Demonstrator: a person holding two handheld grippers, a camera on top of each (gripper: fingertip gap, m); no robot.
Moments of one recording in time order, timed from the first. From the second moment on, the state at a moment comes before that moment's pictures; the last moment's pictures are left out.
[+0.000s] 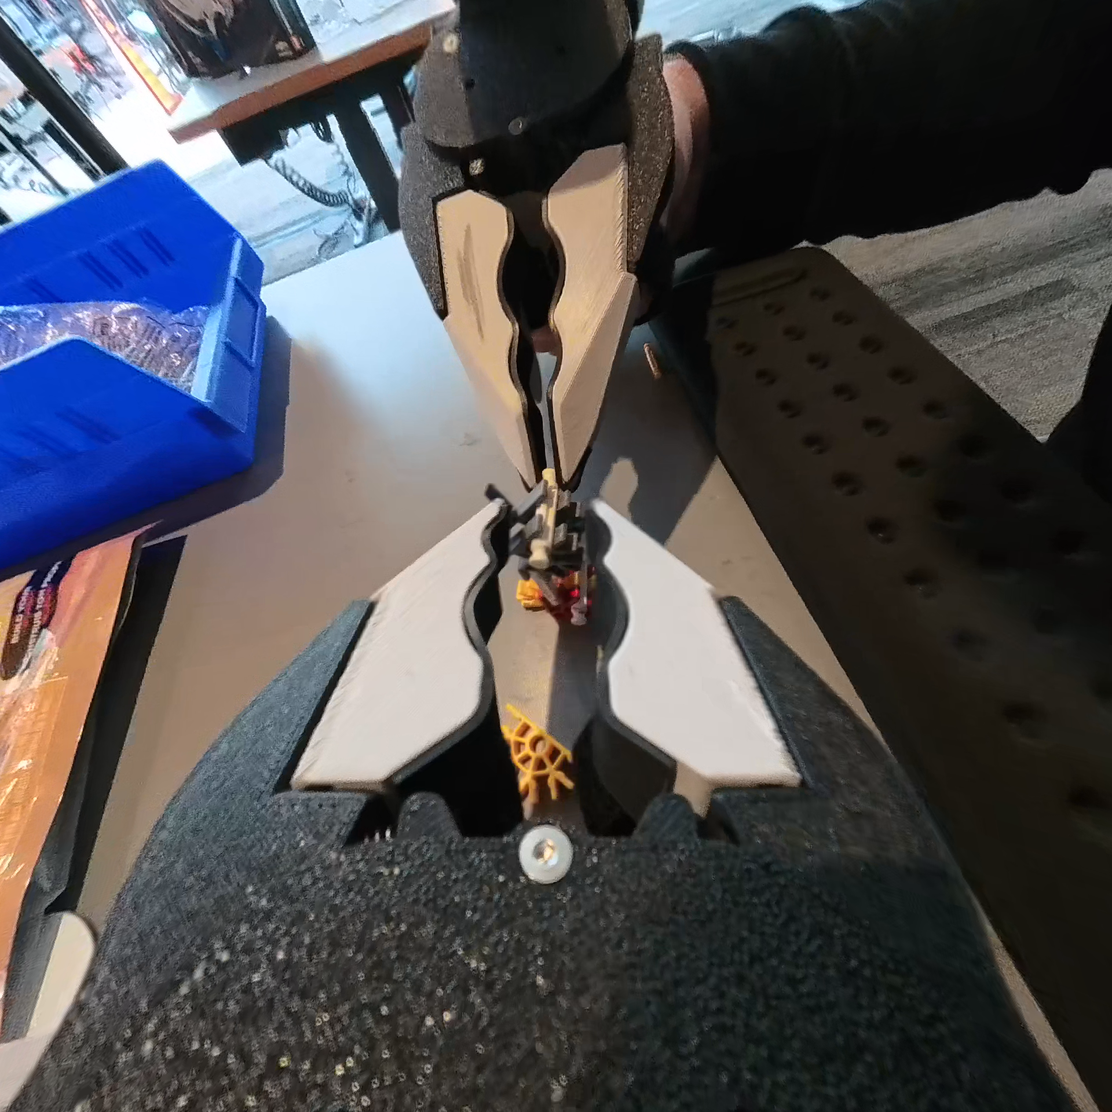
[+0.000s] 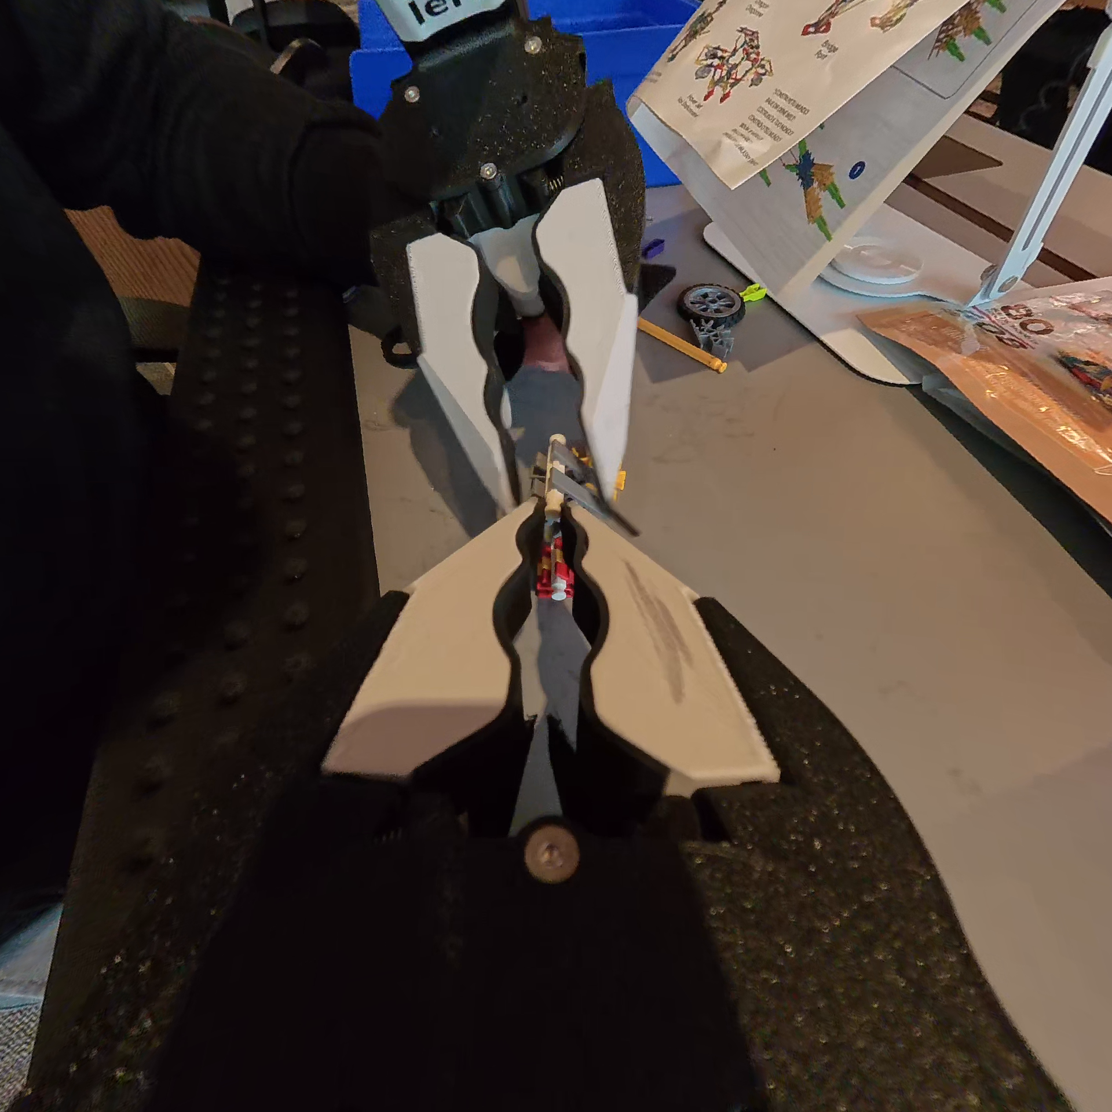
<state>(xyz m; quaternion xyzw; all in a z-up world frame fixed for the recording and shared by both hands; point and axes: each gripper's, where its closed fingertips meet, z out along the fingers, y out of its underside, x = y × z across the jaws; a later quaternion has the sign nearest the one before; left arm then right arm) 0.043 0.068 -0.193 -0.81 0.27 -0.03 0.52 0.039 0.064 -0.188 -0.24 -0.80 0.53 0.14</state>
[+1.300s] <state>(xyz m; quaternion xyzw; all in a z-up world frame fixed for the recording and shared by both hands) 0.037 0.059 -0.192 -0.83 0.27 -0.01 0.50 0.035 0.061 -0.183 -0.21 -0.81 0.51 0.19</state>
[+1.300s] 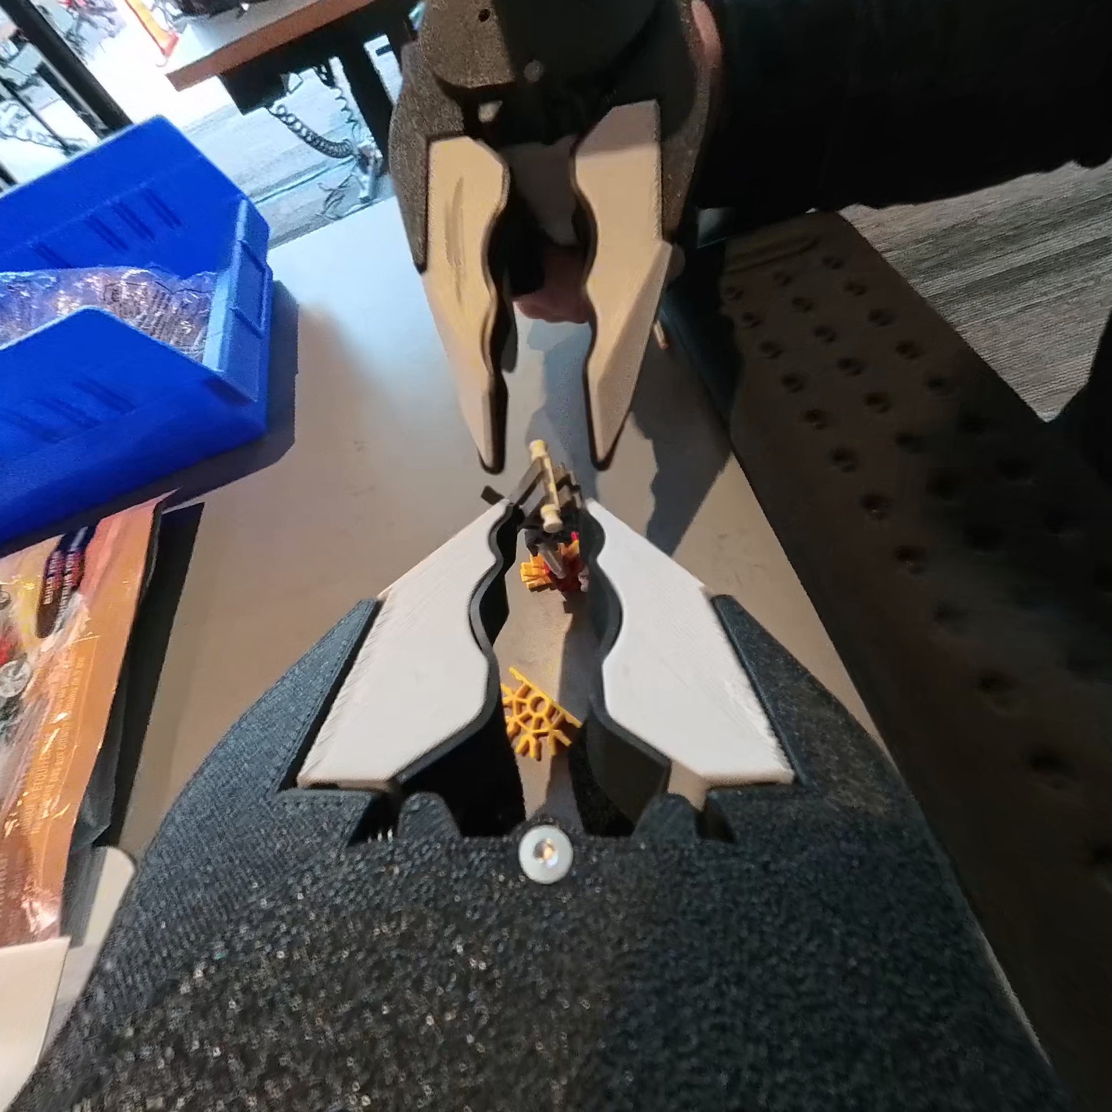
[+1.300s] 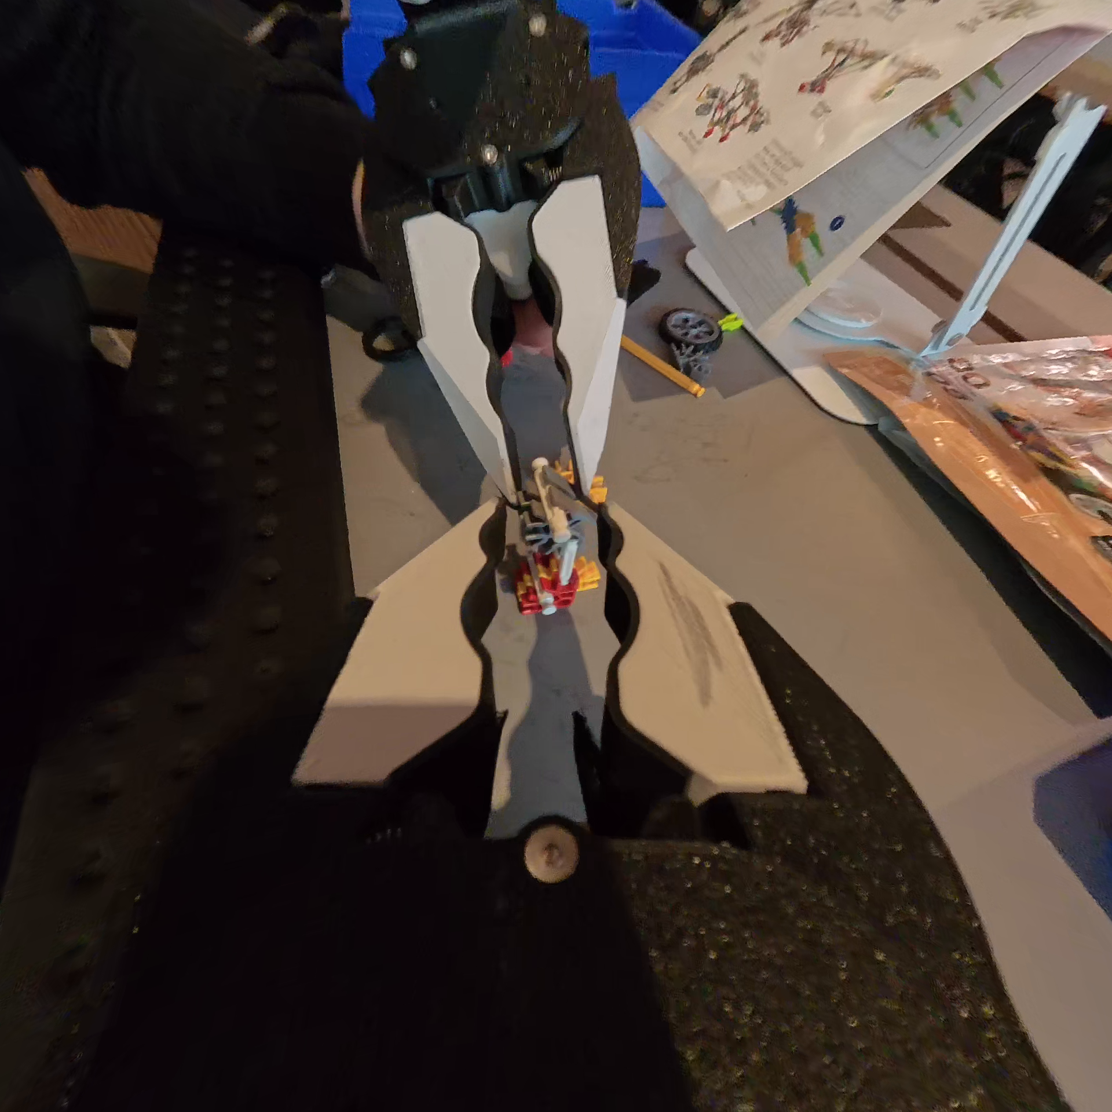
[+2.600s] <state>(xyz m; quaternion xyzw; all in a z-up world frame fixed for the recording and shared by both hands) 0.030 0.063 -0.192 -0.83 0.27 -0.02 0.49 0.027 0.070 -0.180 -0.21 -0.79 0.55 0.16</state>
